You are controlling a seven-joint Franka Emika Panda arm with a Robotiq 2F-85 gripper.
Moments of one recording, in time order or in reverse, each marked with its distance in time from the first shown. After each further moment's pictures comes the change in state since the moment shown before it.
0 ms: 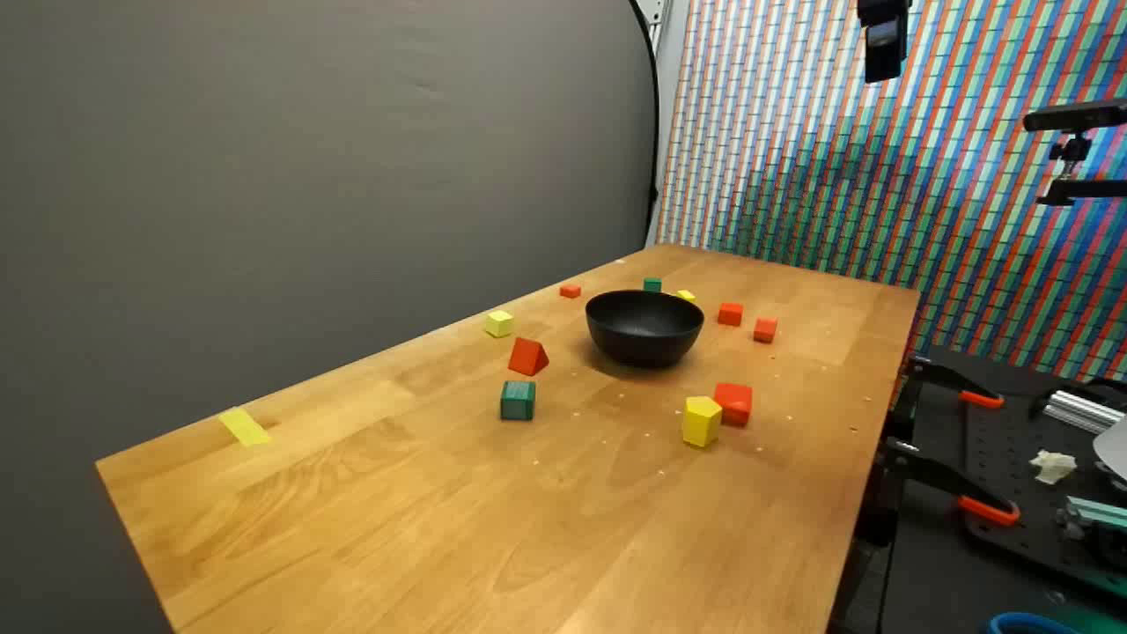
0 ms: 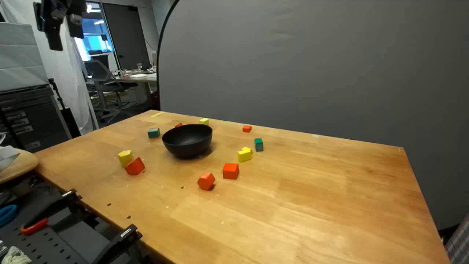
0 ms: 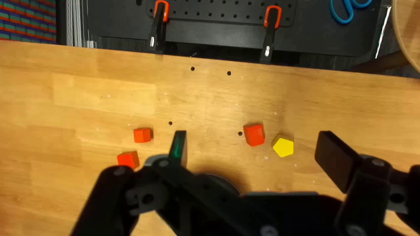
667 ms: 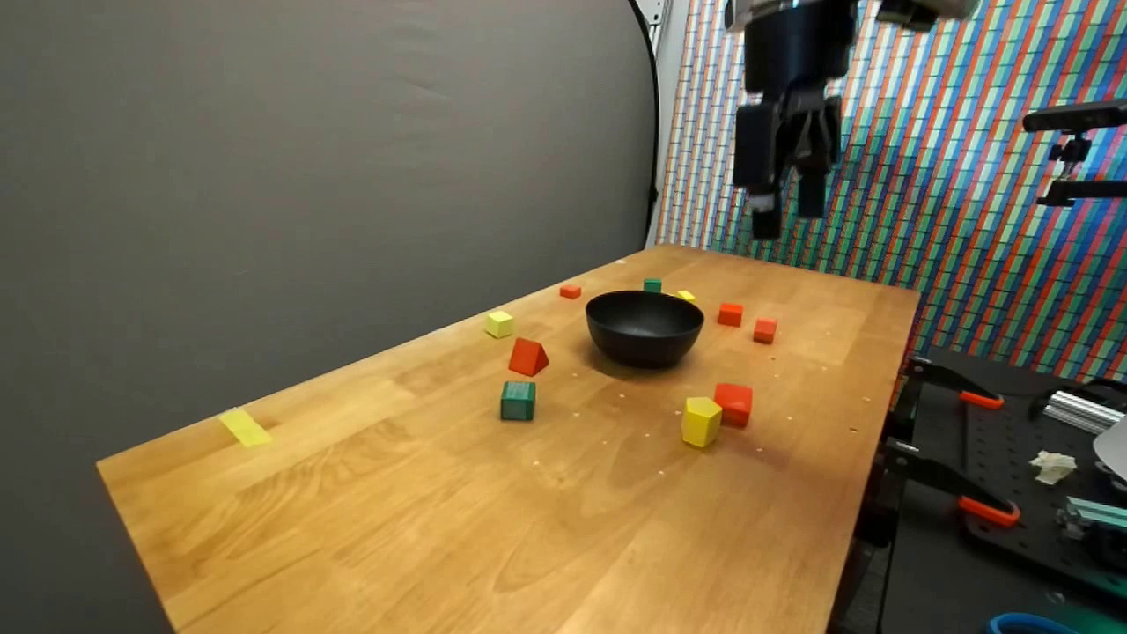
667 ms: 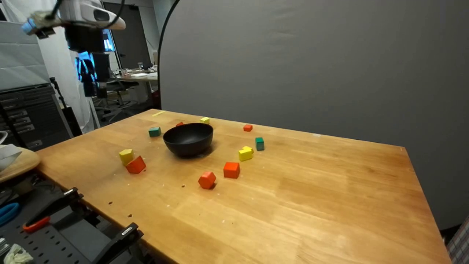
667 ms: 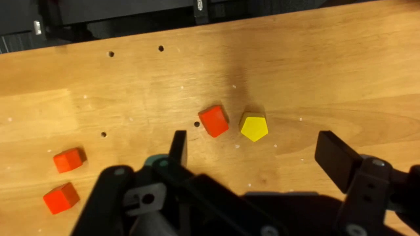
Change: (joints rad) arm 0.013 0.226 0.011 -0.161 0.124 0.465 0.208
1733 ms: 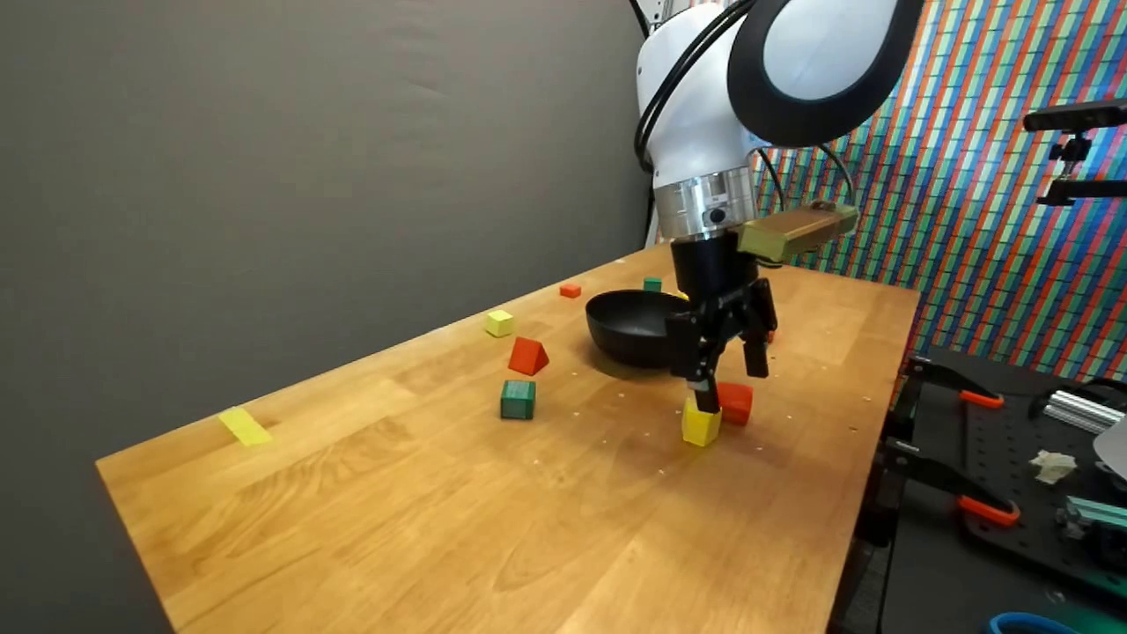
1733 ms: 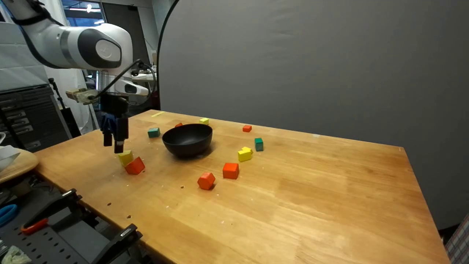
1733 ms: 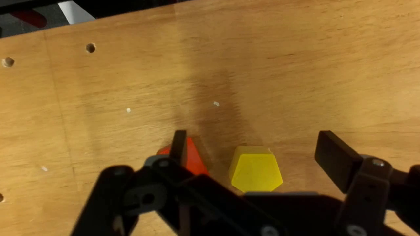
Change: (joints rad) arm 0.079 0.506 -0.085 0.085 -0.024 0.284 0.048
